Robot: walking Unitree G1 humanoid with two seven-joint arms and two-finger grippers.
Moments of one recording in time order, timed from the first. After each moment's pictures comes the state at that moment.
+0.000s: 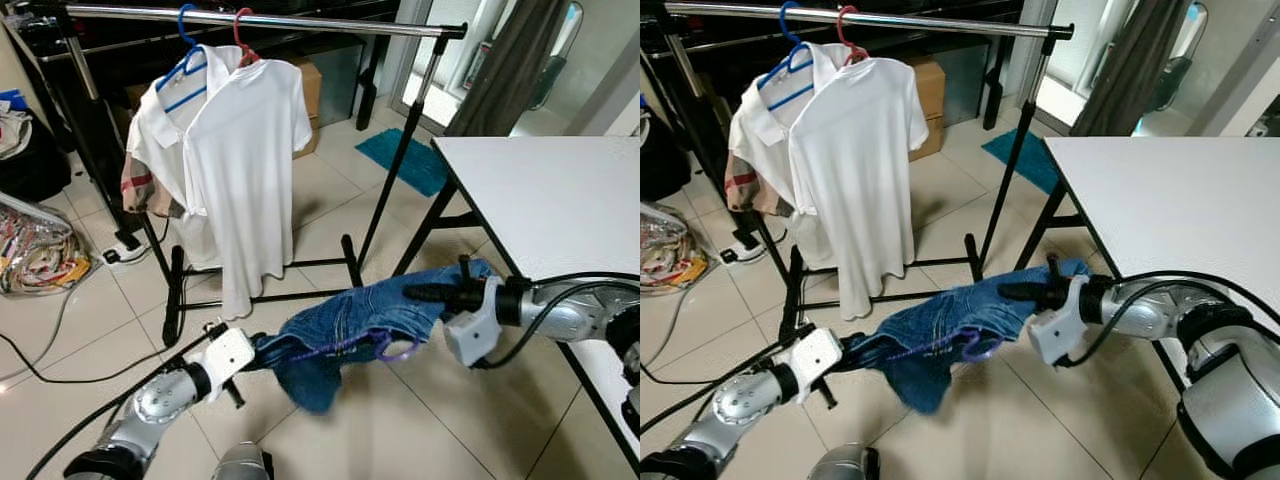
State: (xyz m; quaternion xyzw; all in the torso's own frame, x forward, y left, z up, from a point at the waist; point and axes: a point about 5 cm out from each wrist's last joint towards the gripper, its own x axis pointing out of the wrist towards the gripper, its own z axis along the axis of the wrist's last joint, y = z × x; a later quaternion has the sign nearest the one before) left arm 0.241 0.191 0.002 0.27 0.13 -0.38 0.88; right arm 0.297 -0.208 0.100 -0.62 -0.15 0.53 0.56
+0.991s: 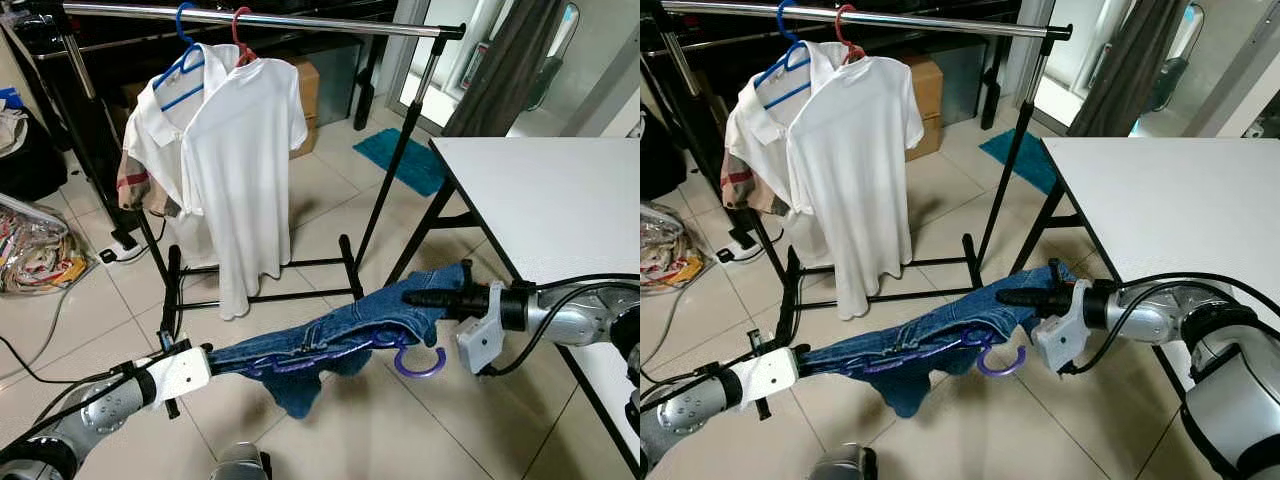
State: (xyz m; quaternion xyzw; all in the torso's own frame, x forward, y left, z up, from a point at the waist) left arm 0.233 0.255 0.004 0.44 0.17 -0.36 0.81; right arm 0.292 -0.208 0.103 -0.59 -0.17 0.54 0.58
